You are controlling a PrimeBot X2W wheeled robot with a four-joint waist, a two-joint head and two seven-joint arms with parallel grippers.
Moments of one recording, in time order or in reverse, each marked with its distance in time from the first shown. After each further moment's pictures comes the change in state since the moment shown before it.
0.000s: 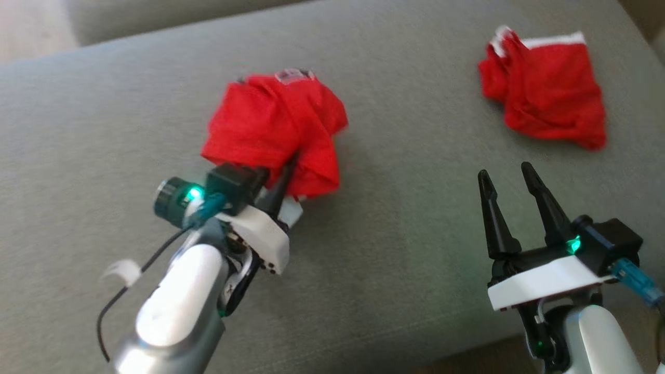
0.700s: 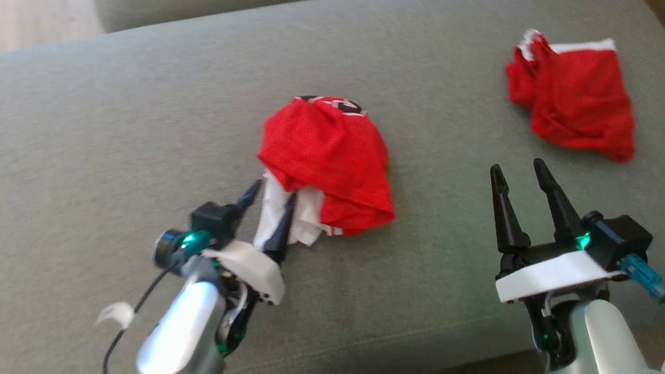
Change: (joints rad) left arm 0.100 -0.030 0.016 0.091 -0.094 0.015 -0.065; right arm -0.023 0.002 -0.034 0.048 0.009 0.000 -0.028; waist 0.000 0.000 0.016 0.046
